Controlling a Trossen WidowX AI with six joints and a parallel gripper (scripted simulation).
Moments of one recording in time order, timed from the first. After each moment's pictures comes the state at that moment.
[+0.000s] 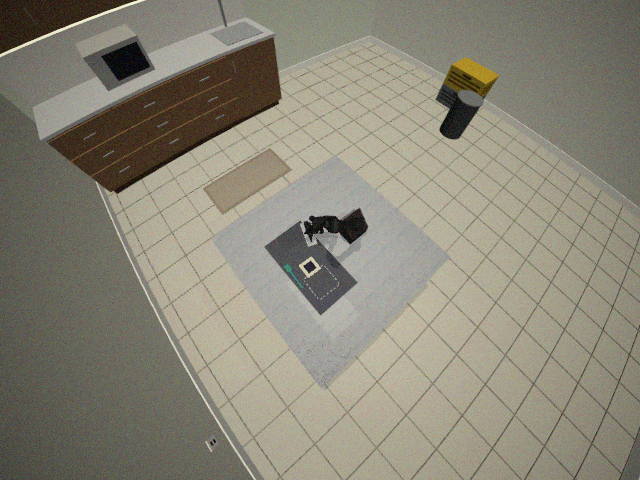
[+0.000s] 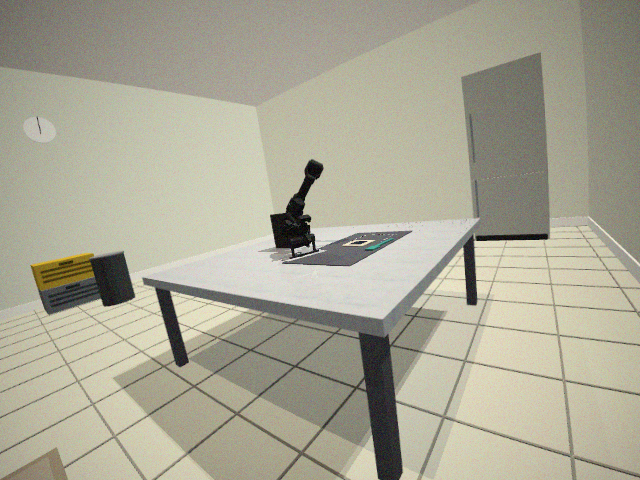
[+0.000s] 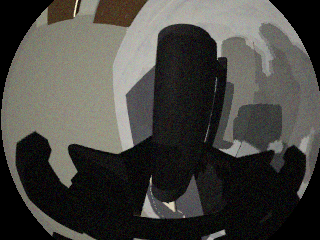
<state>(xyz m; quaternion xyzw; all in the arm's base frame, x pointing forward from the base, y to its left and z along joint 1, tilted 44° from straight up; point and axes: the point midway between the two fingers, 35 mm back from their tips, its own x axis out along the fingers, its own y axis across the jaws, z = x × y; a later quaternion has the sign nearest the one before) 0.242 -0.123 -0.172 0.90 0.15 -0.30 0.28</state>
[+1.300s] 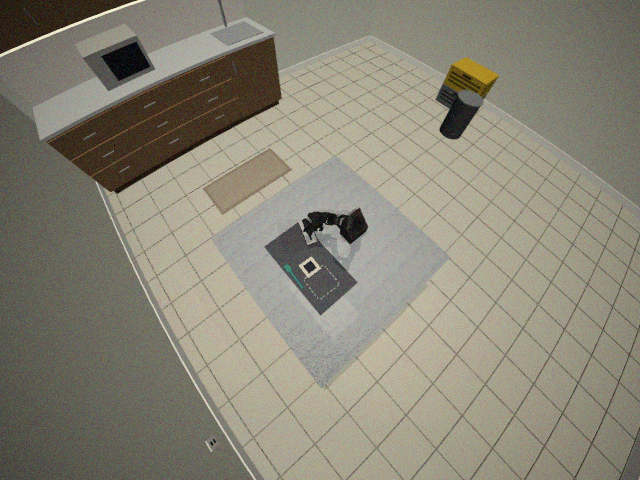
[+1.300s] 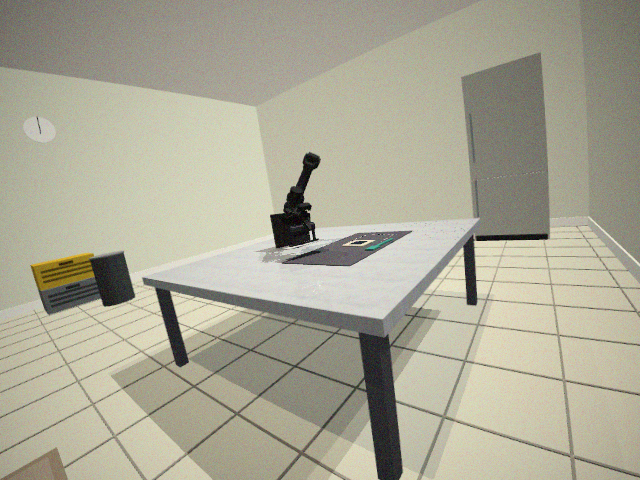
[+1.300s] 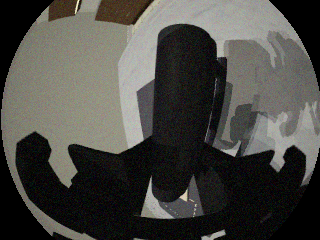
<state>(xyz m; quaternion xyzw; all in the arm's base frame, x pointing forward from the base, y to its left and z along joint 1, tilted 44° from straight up) 0.244 -0.161 -0.131 0.89 0.16 -0.30 0.29</state>
